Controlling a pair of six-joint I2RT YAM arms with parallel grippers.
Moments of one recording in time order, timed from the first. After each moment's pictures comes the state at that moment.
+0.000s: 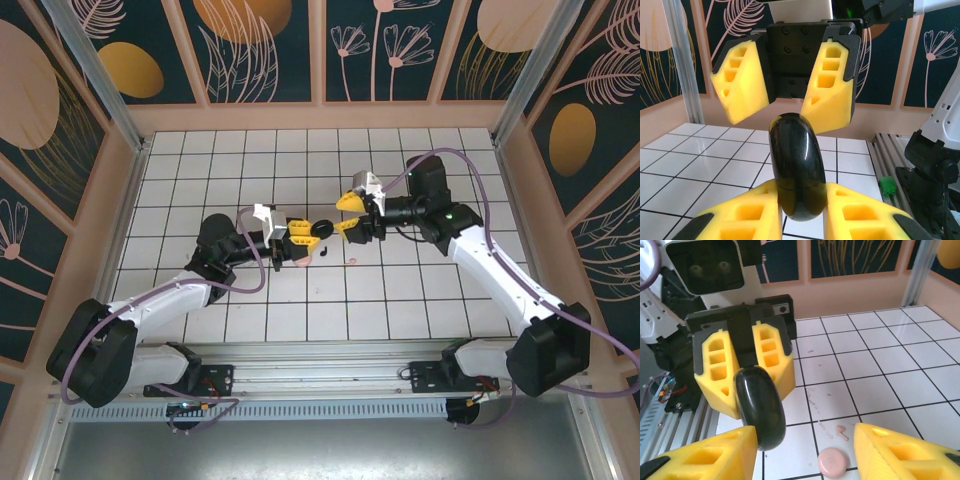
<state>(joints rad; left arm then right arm) -0.55 1.27 0.57 0.79 0.87 -0.10 0.45 1.28 1.10 -0.33 -0.99 -0.46</state>
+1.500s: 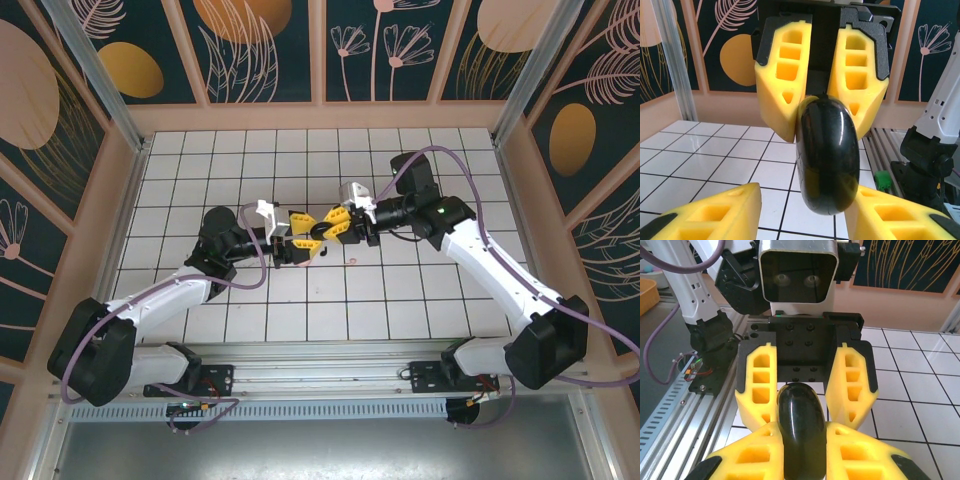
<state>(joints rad) -0.55 1.28 0.62 0.71 0.91 -0.06 0.53 1.31 1.19 -0.48 -1.04 -0.65</state>
